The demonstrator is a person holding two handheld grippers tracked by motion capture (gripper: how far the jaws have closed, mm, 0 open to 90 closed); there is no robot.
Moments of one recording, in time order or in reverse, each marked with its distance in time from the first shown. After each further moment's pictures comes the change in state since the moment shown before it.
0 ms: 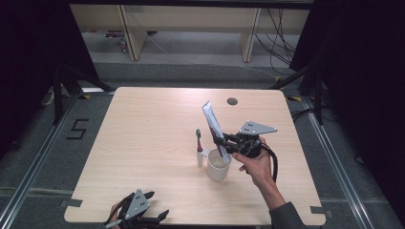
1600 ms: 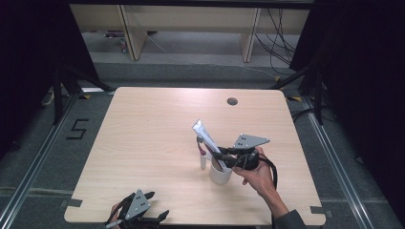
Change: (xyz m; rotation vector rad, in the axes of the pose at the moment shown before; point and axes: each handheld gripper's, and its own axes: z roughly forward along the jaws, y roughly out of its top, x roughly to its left) left arm -0.001 0.000 -0.001 0.014 -0.003 0.007; right arm 0.012 -0.027 0.000 0.128 0.013 -0.136
